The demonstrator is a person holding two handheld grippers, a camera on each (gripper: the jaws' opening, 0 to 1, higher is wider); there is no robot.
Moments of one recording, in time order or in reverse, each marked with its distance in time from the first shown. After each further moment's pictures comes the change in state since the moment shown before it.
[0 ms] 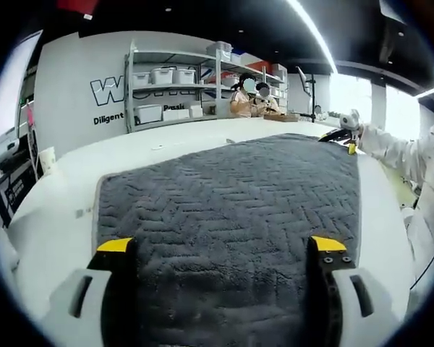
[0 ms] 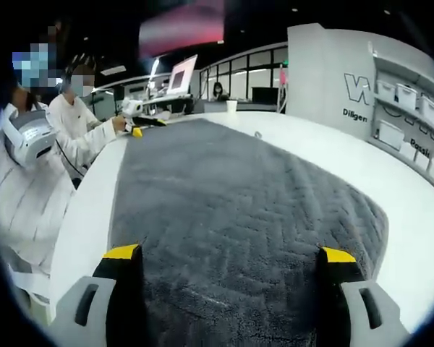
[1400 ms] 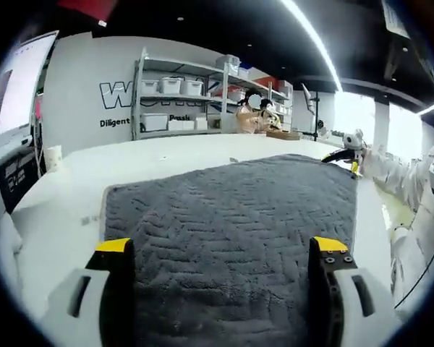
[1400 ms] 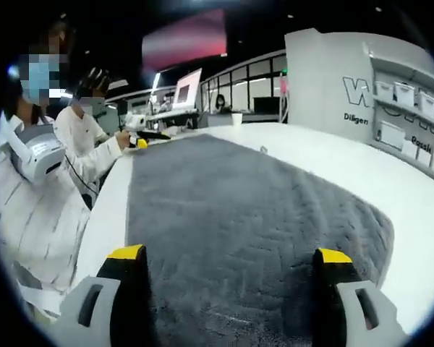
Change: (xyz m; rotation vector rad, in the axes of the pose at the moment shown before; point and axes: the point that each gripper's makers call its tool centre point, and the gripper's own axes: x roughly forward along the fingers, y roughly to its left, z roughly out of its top) left arm -0.025 -0.010 0.027 -0.089 -0.120 0.033; right arm -0.013 0.028 0.028 0.048 -0.112 0.007
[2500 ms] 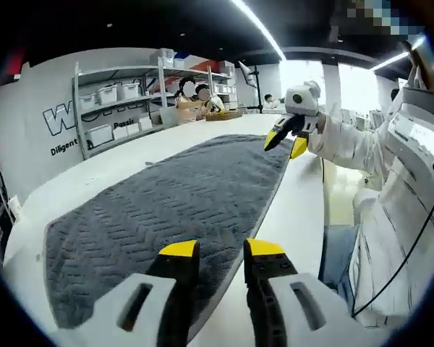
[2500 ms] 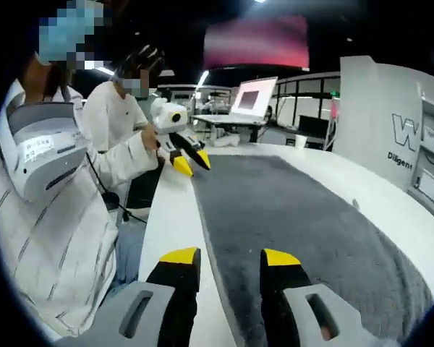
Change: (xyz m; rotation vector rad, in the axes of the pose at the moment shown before) left arm -0.011 -0.159 -0.020 0.266 0.118 -0.297; right arm 0.113 0.190 0.055 -0.257 0.029 0.230
